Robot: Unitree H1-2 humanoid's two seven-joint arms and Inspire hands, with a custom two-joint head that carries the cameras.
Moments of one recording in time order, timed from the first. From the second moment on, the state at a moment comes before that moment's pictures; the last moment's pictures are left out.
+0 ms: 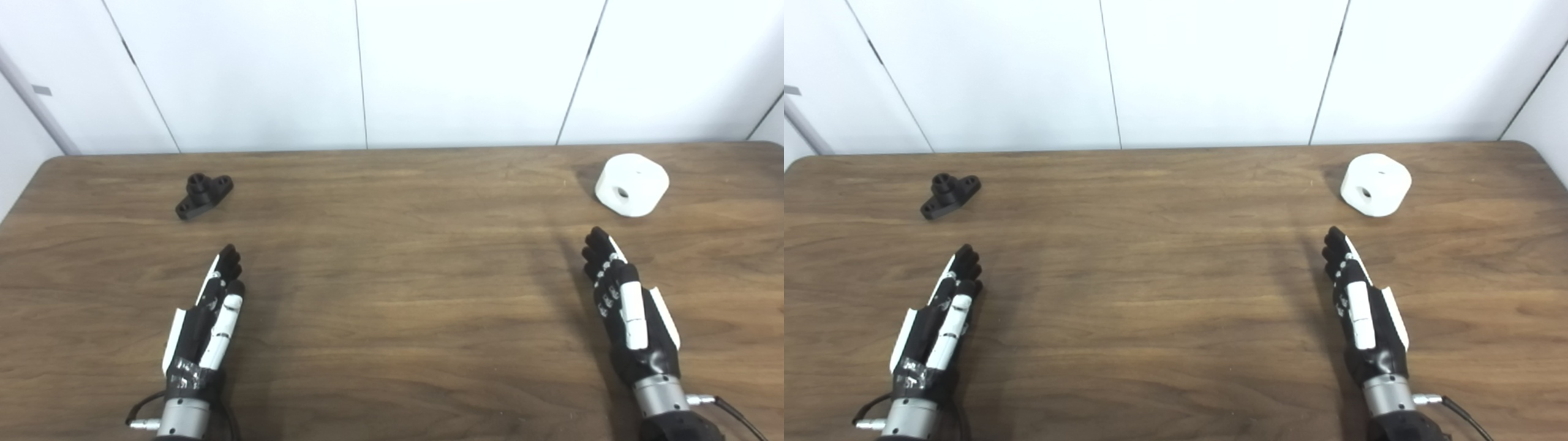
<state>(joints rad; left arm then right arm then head) 0.19 0.11 0.11 -0.22 -0.12 -0.01 -0.09 0.15 -0.12 -0.09 -0.17 0.12 0.00 0.08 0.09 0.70</state>
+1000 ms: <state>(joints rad) 0.19 0.10 0.08 -0.22 -0.07 -0.03 -0.05 0.15 -0.16 -0.10 -0.15 0.17 -0.04 0.12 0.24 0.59</state>
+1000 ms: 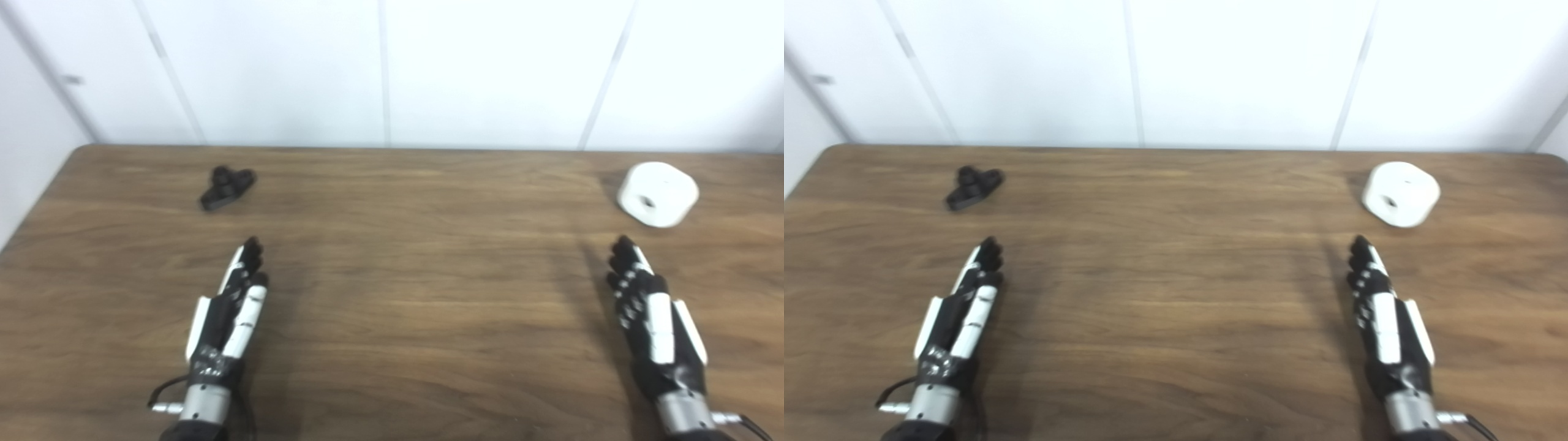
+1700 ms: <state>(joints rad) 0.20 0.10 0.06 -0.18 -0.02 -0.11 -0.04 0.13 -0.18 -0.12 -0.10 0.20 -0.08 0.14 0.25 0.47</state>
